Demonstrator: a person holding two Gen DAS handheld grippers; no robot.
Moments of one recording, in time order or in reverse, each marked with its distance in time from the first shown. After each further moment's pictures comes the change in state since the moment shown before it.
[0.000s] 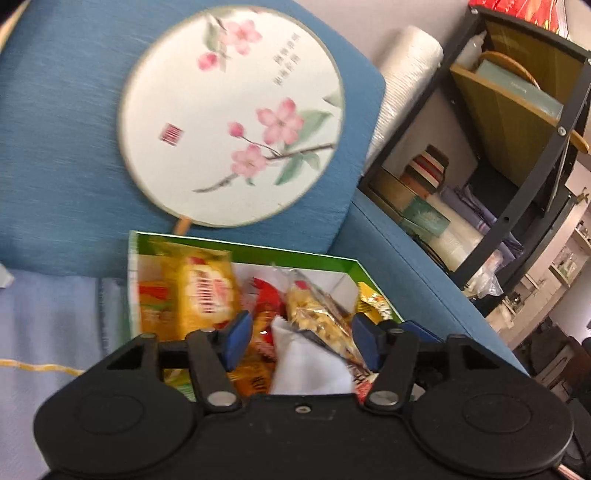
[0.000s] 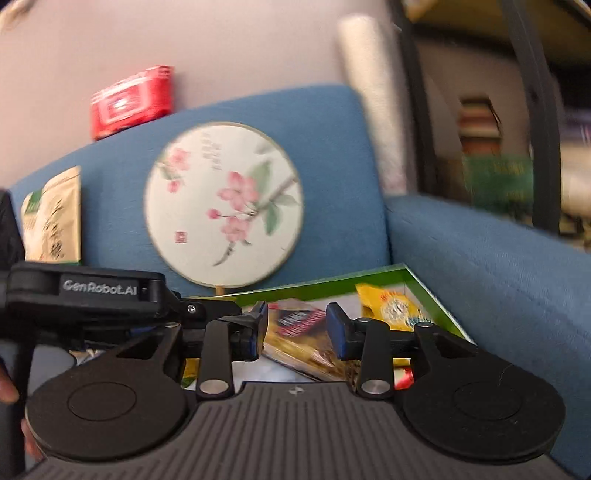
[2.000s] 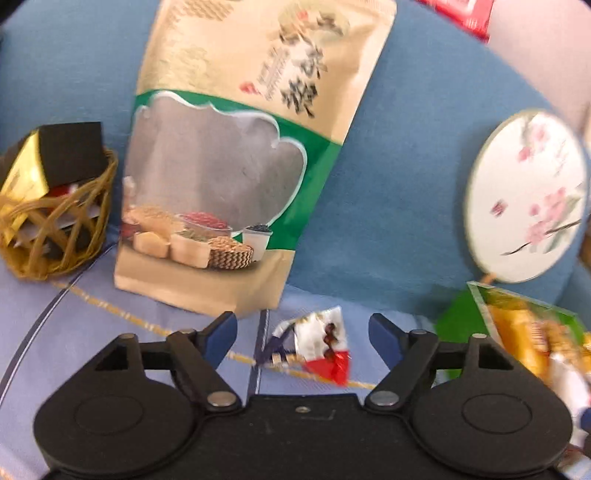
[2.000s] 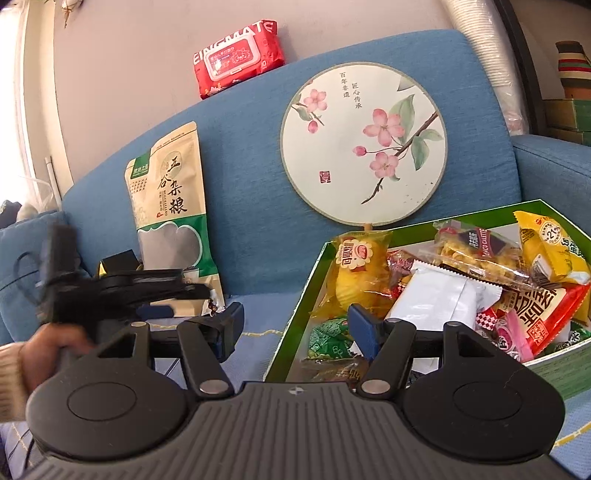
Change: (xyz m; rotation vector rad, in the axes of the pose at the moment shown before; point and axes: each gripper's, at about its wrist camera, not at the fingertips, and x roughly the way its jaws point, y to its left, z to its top) left arm -0.088 0.126 -0.002 -0.107 -0.129 0.615; right arm -0.005 0.068 -0.023 0.069 0.123 0.283
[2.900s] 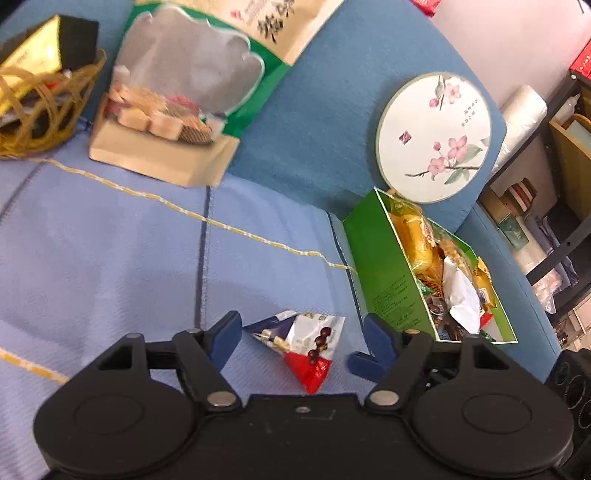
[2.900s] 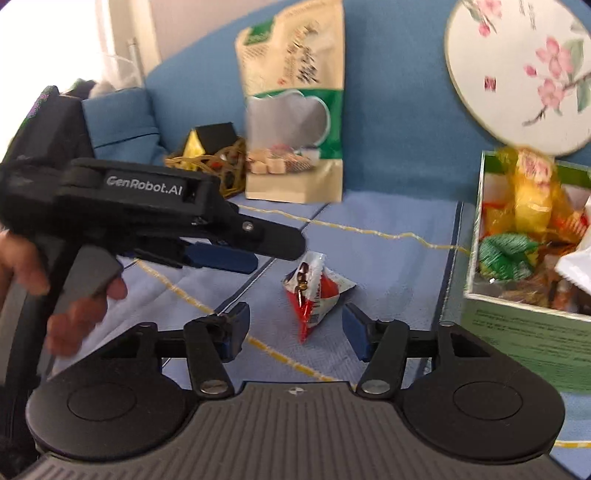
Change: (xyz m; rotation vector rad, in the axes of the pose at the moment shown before) left arm -0.062 0.028 -0.047 -0.089 0.230 -0.351; right arm 0.063 0.074 -0.050 -0.189 0.306 0.224
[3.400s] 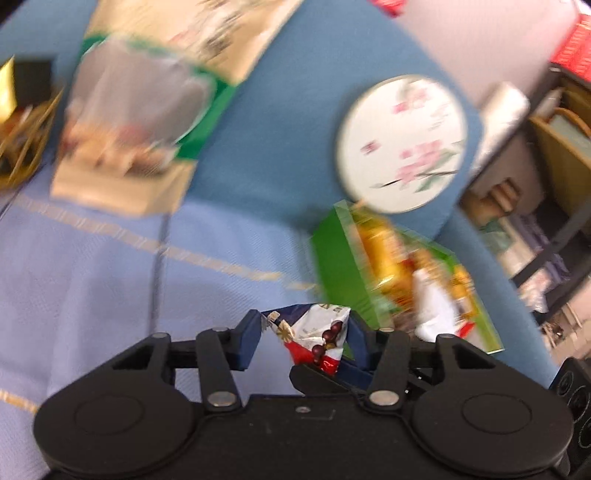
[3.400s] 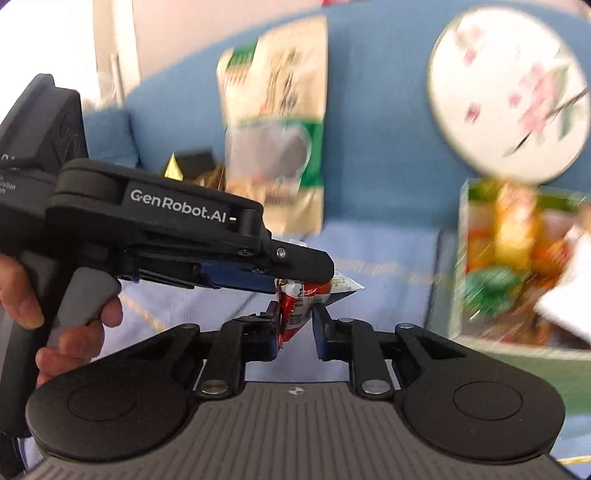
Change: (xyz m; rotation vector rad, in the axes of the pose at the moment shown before) left arm -0.003 -0.041 0.019 0.069 -0.040 -0.050; right arm -0.033 0.002 0.017 -0.006 -0.144 -0.104
